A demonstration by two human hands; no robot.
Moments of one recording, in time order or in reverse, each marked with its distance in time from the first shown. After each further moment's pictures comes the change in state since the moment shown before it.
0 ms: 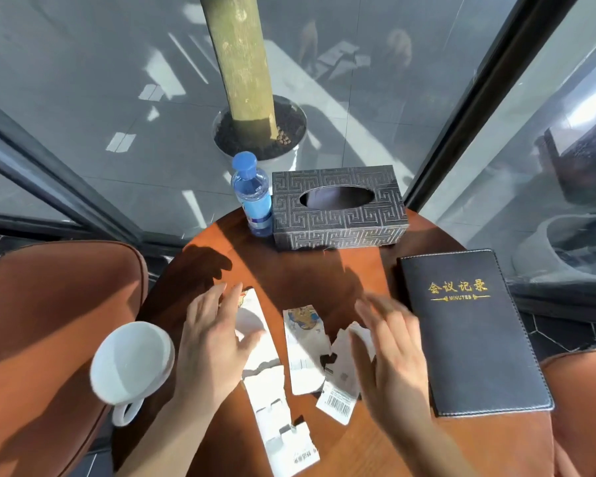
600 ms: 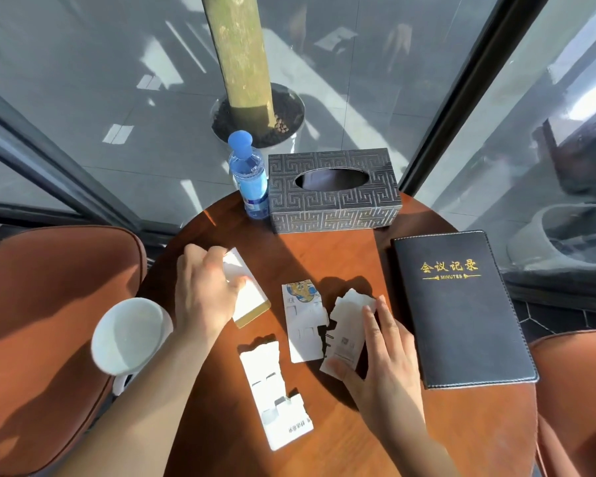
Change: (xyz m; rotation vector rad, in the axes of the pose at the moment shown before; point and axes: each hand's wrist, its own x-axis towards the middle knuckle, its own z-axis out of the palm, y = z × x) left_hand 0.043 -0.003 0.004 0.005 0.082 -0.150; right_hand -0.036 -0.019 -0.010 -0.162 -0.430 0.449
